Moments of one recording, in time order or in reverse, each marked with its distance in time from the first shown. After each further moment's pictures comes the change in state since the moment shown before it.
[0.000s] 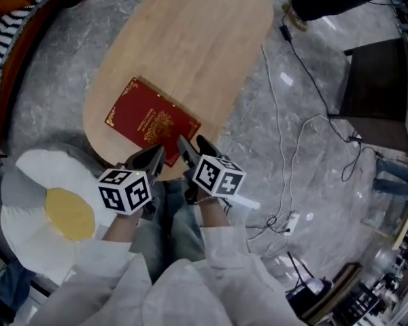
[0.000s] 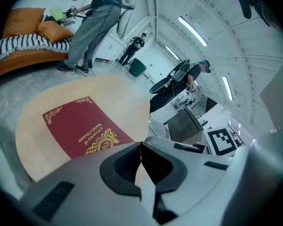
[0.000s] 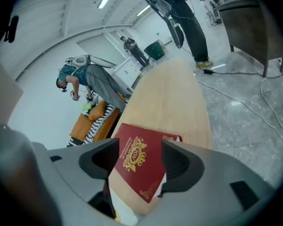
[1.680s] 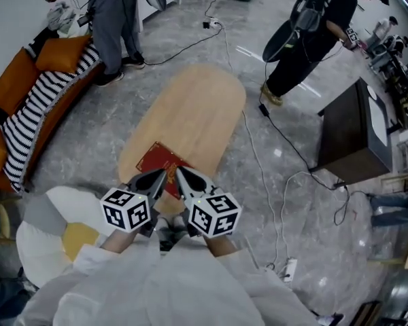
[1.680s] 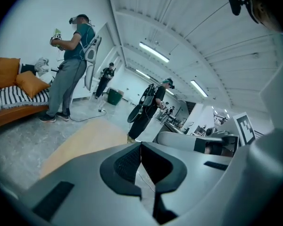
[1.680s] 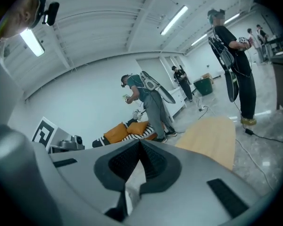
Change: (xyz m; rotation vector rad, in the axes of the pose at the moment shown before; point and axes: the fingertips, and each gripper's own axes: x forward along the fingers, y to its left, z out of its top) left arm -0.211 -0.192 0.118 0.330 -0.283 -0.106; right arm -0.244 0.276 0.092 -0.490 -0.265 0.342
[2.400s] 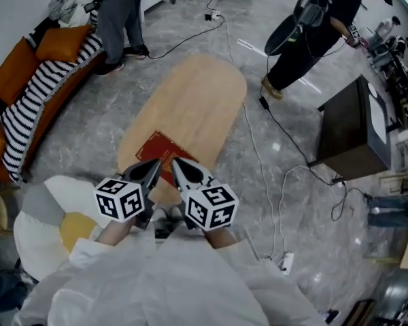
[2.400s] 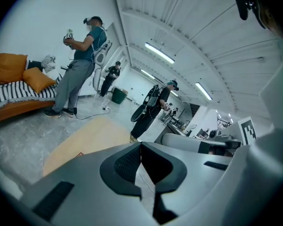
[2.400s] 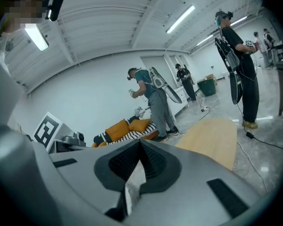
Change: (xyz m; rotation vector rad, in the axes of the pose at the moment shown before) left arm -0.019 0.012 -0.005 -0.063 0.006 0.029; right arm 0.001 0.019 -0.010 -0.057 0.033 0.012
